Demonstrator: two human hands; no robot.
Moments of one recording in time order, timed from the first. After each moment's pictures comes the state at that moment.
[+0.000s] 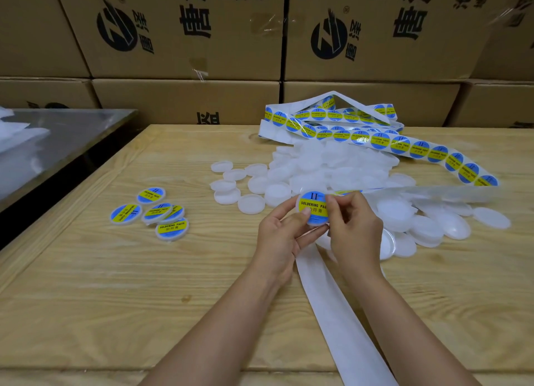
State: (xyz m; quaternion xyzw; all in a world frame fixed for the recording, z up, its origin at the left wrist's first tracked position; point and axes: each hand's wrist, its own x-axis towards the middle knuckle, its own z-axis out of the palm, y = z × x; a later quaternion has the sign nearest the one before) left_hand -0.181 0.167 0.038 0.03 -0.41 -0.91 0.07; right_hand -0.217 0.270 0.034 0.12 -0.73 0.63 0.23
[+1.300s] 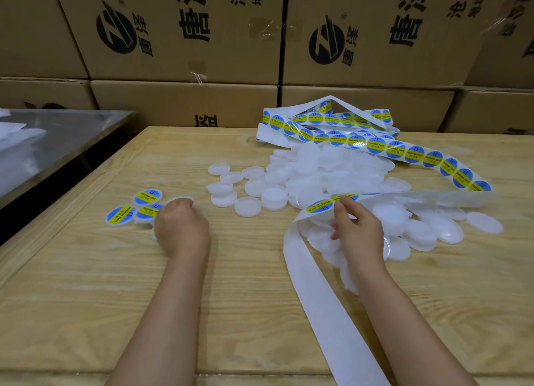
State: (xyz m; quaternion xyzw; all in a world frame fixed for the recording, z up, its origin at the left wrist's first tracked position) left_hand -0.193 0.032 0.009 0.36 -0.84 -0.22 0.33; right_hand -0.234 0.286 0.030 -0.01 -0.74 0.67 0.11
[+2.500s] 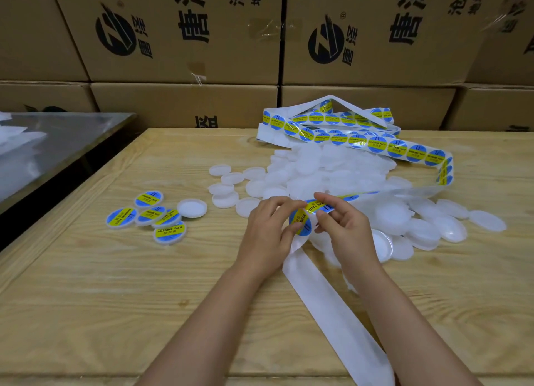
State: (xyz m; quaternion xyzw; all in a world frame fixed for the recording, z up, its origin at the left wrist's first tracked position) left_hand -0.196 0.135 0.017 -0.11 -0.87 -0.33 0.34; right_hand -0.218 0.274 0.043 0.14 -0.69 0.71 0.03
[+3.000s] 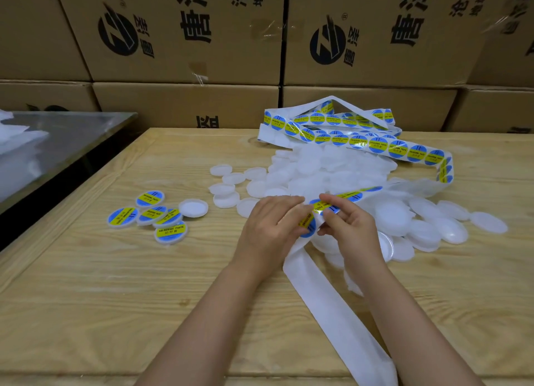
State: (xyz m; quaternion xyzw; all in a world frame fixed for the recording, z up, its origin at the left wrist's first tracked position) left_hand -0.200 0.128 0.017 -0.21 -0.84 -0.15 0.47; right_hand -0.224 0.279 0.042 0.10 -0.69 0.72 0.01
